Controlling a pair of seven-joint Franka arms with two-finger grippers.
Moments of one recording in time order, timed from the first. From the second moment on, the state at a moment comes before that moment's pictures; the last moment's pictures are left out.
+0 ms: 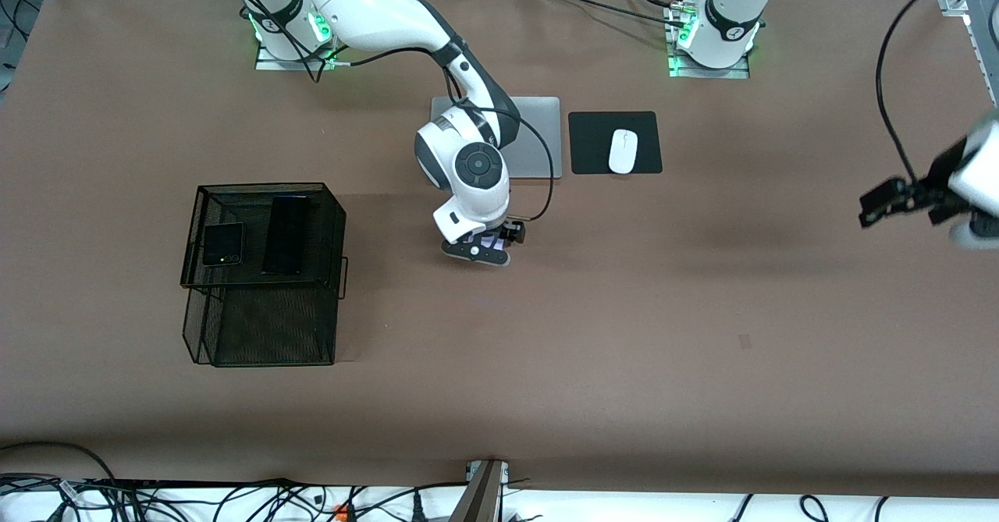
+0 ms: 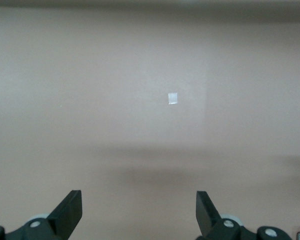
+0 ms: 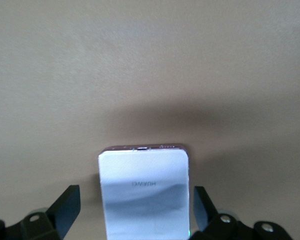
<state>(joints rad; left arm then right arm) 0.03 0.06 0.00 -1.66 0.05 1.79 -0.04 0.86 0.87 -0.15 -1.37 0.14 2.23 0.89</state>
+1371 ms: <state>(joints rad) -0.02 0.14 -0.09 -1.62 0.06 1.89 -0.05 0.78 0.72 -0.18 -1.11 0.11 1.73 0.75</state>
